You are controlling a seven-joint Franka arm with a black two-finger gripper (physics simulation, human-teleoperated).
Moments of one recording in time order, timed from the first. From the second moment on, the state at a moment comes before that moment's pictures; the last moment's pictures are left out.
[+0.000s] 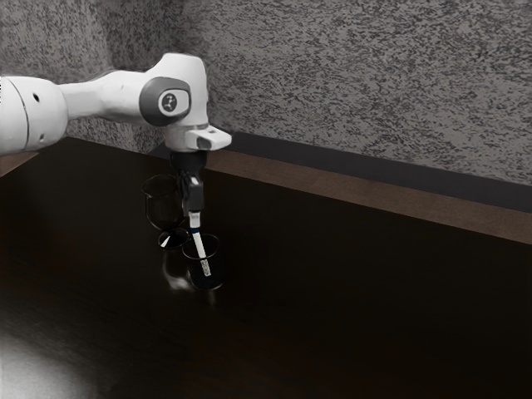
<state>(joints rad) 0.48 0.53 -0.59 -1.45 0.20 1.59 0.56</state>
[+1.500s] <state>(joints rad) 0.44 0.30 -0.46 -1.70 0.12 1.76 0.39</state>
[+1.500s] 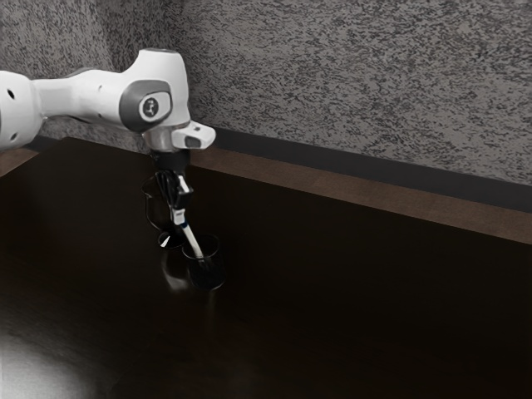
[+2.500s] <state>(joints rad) 0.72 0.50 -0.32 -1.51 0.12 1.77 0.39</state>
